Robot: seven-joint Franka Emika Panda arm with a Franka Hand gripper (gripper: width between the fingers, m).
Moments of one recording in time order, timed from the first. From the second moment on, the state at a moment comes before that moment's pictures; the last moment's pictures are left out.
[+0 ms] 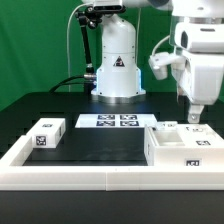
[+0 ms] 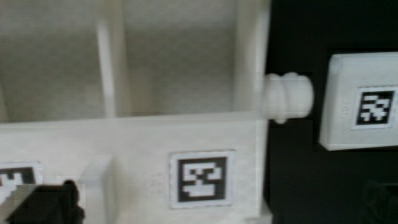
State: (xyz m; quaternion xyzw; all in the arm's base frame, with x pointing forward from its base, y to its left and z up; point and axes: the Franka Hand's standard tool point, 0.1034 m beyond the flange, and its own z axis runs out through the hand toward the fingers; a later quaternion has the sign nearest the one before) arm 0.519 0.093 0.092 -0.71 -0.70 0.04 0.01
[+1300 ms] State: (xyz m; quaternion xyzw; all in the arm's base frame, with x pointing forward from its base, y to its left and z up) arm 0.431 0.099 0.063 -0.71 -0.71 0.03 0.02
